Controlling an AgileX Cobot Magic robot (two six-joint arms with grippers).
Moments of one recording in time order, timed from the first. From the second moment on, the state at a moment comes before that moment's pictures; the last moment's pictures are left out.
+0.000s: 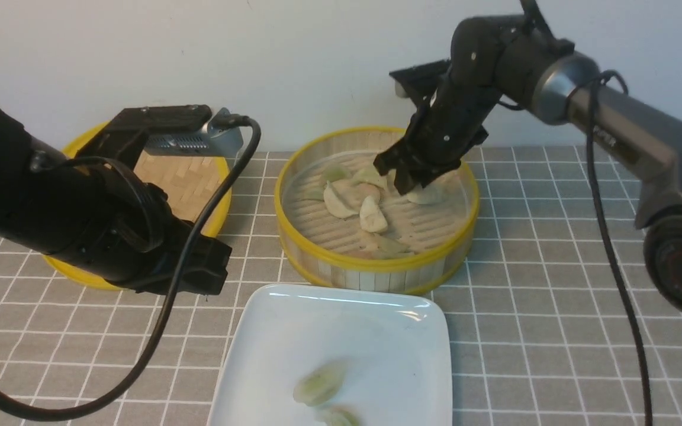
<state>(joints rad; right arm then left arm) 0.38 2.34 -2.26 0.19 1.24 -0.08 -0.25 1.33 -1.05 -0.49 0.95 0.29</state>
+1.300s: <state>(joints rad) 0.65 1.61 -1.31 0.35 1.21 -0.13 -0.30 2.01 -1.83 -0.32 1.05 0.26</state>
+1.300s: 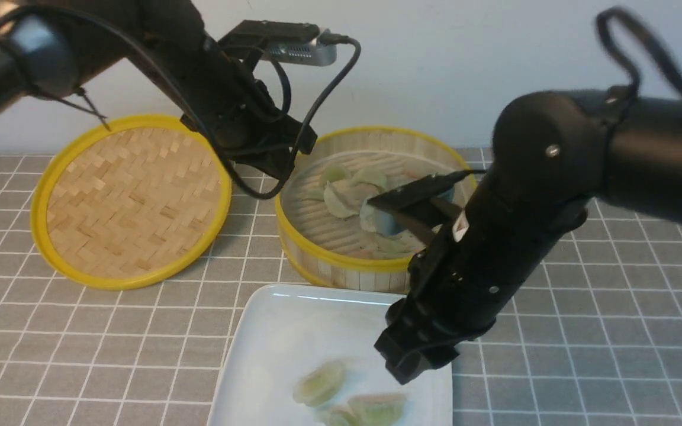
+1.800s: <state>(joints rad) 0.65 1.19 -1.31 0.27 1.23 0.05 -0.34 2.33 -2.13 -0.27 1.01 0.35</state>
